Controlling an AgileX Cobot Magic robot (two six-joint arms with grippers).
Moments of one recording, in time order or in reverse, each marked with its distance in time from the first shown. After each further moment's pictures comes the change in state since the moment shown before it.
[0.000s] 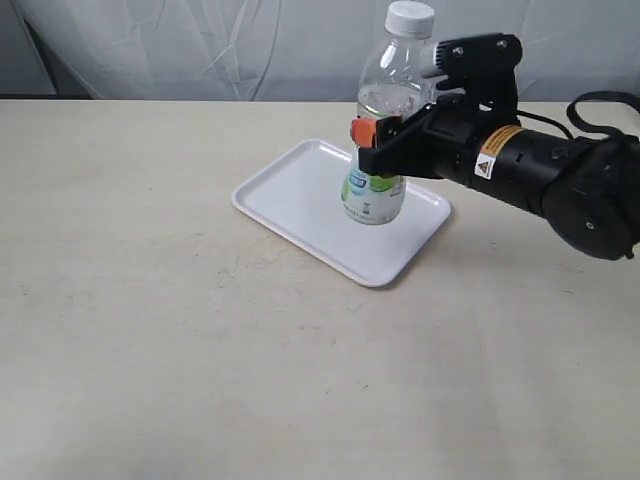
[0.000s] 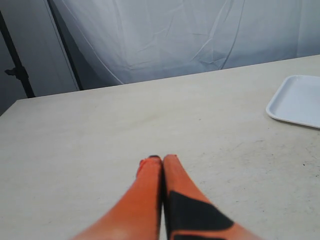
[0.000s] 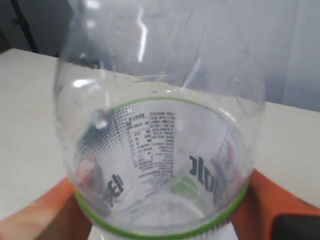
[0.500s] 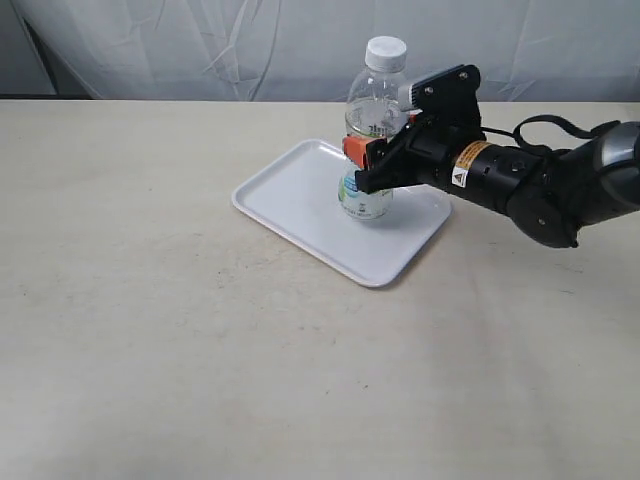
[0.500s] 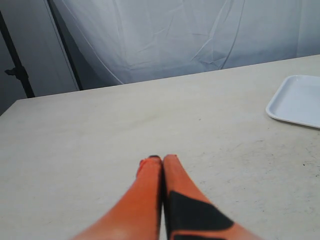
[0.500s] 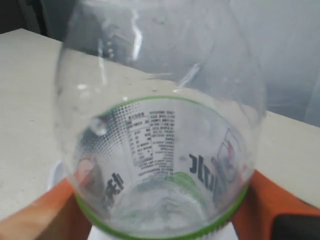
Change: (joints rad) left arm 0.000 0.000 0.000 0.000 0.000 0.000; right arm -0.102 0.328 -0.162 -0.183 -0.221 -0.072
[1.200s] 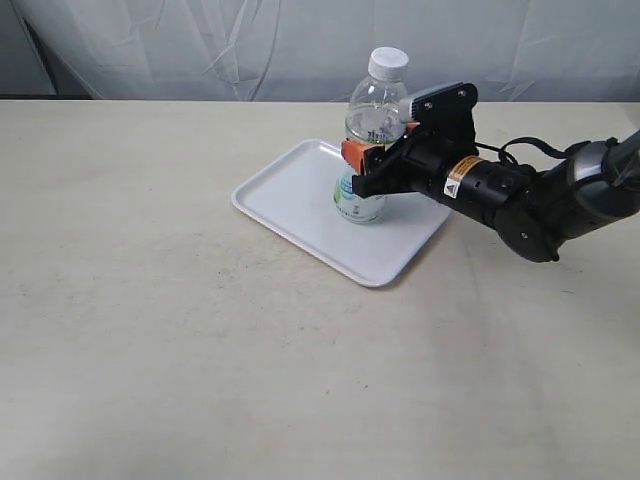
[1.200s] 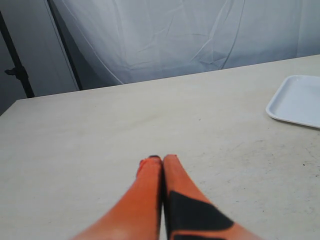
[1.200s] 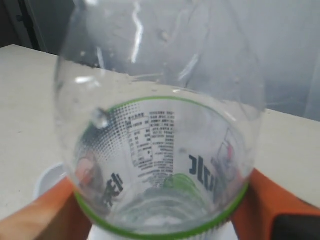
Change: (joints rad) left arm 0.000 0.000 0.000 0.000 0.000 0.000; right arm 0.000 0.105 -0.019 0.077 -0.117 -0.031
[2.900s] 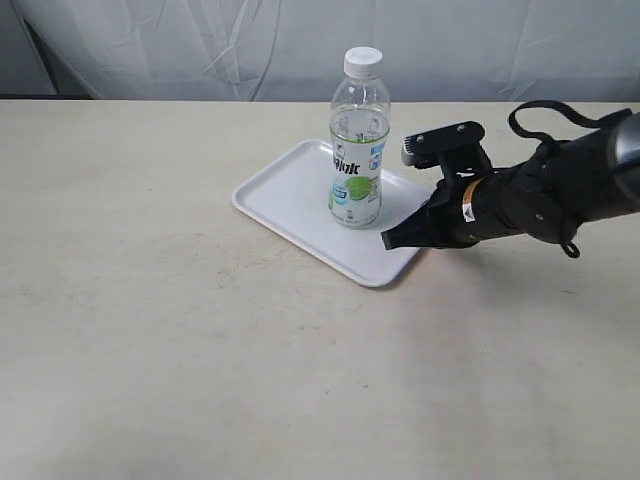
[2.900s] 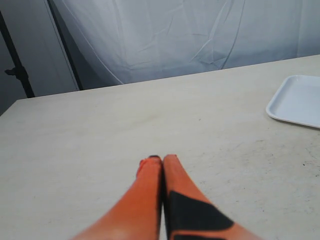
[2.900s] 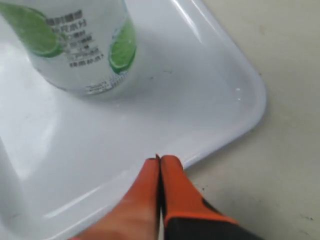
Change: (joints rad) left arm 0.000 0.000 0.000 0.000 0.000 0.000; right arm 0.077 -0.237 0.059 -0.043 0.893 0.185
